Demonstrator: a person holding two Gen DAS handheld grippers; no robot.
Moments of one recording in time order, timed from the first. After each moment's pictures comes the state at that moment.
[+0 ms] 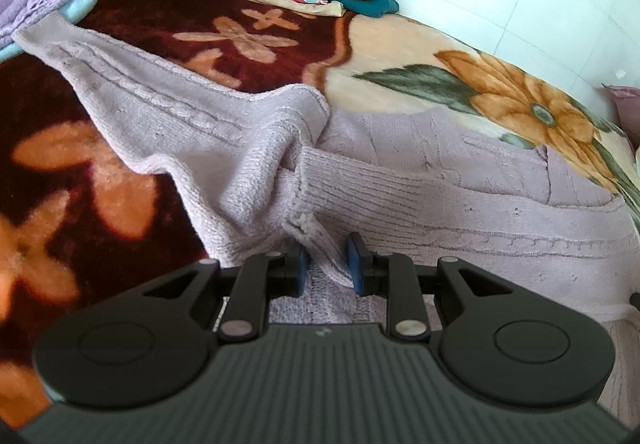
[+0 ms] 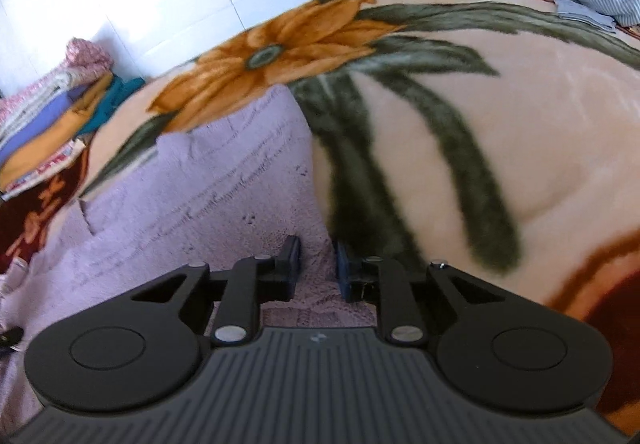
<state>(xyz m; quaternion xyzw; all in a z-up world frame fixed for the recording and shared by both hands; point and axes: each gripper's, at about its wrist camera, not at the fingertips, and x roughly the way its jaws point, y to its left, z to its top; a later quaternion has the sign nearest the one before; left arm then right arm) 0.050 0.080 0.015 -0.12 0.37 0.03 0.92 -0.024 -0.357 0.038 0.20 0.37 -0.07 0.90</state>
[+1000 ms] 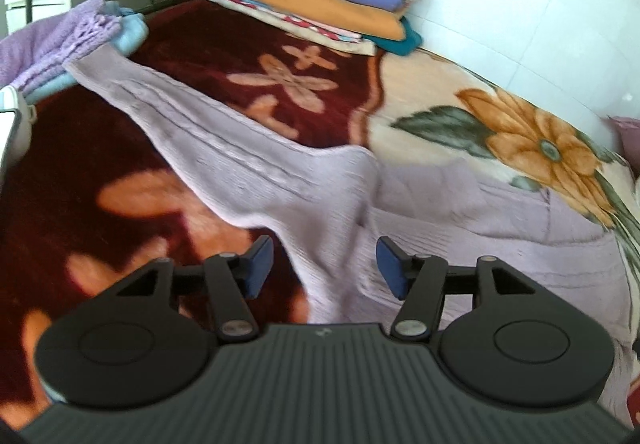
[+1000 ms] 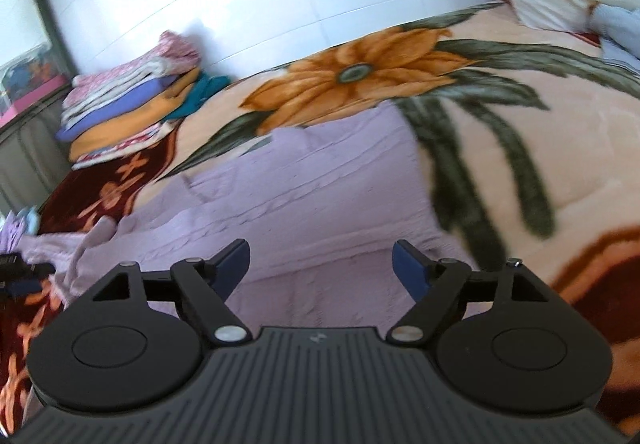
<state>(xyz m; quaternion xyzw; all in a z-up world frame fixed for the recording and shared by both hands) 0.030 0.135 0.072 -0.13 0.36 0.05 0.92 -0.102 -0.291 0.097 0.17 0.33 0.04 0.93</state>
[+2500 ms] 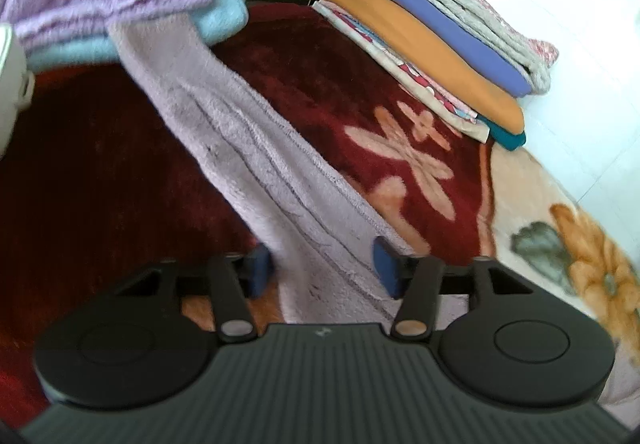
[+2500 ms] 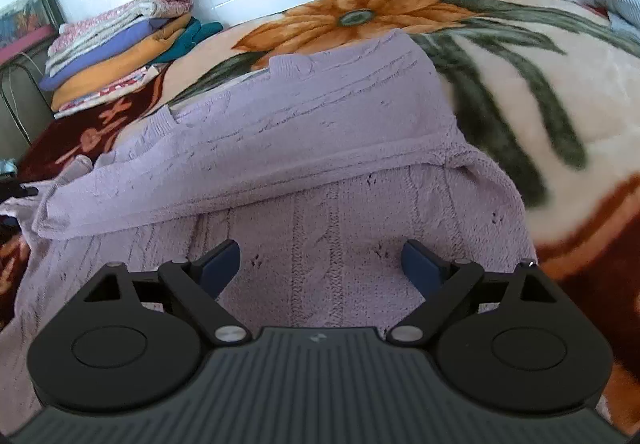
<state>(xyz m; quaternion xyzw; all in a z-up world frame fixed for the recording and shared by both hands) 0.114 0.252 0.022 -0.23 0.29 0.14 0.92 -0.096 -0.269 0.048 0.15 0.38 0.02 0.91</state>
